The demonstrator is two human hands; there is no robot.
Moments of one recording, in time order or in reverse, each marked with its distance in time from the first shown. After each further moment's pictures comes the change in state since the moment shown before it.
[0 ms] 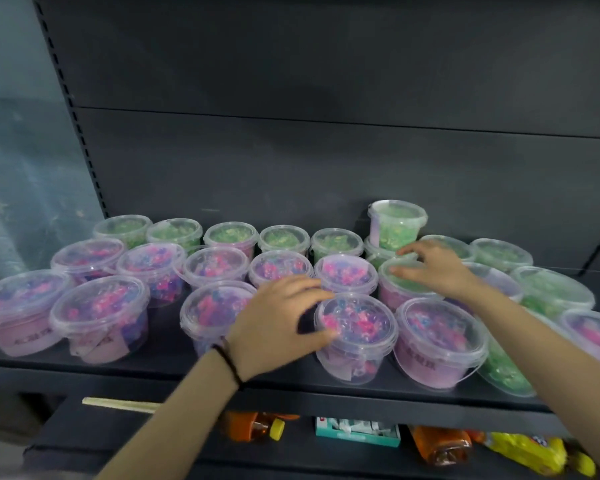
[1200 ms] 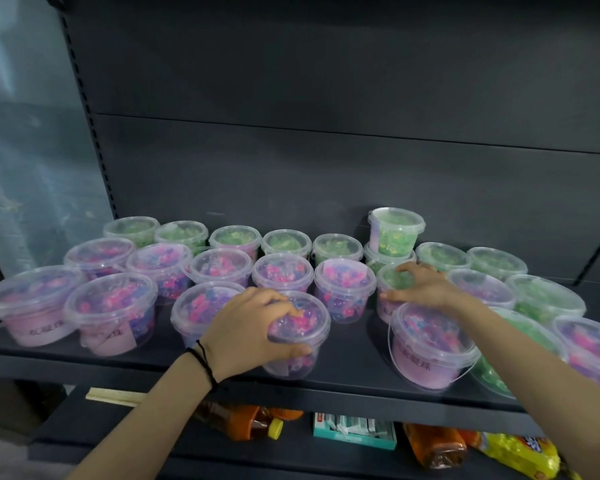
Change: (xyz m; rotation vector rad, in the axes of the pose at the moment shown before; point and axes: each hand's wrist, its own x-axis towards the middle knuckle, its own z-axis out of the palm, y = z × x) left_hand -0.024 -0.021 -0.007 0.109 -0.142 -0.142; right_hand -0.007 -0.001 0.013 -0.087 -0.251 0.249
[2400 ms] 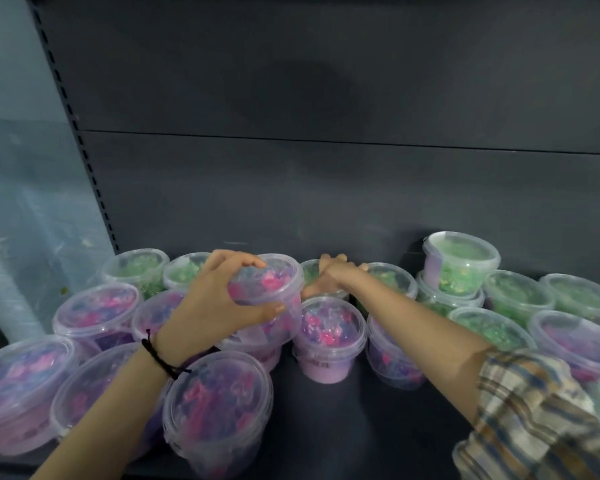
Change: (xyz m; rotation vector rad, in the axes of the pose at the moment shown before) left_hand 0.068 -0.131 -0.065 -0.474 0.259 -0.162; right_hand 0.135 -0.232 0.052 -0.218 -0.185 -0.021
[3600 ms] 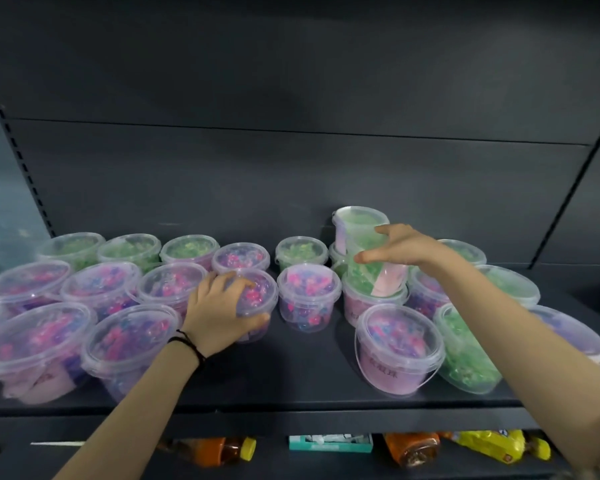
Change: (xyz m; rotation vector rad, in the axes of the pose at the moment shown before) left_hand -0.046 0.045 0.129 0.415 -0.096 -0.095; right_hand -0.140 0.234 -0.043 0.363 0.240 0.039
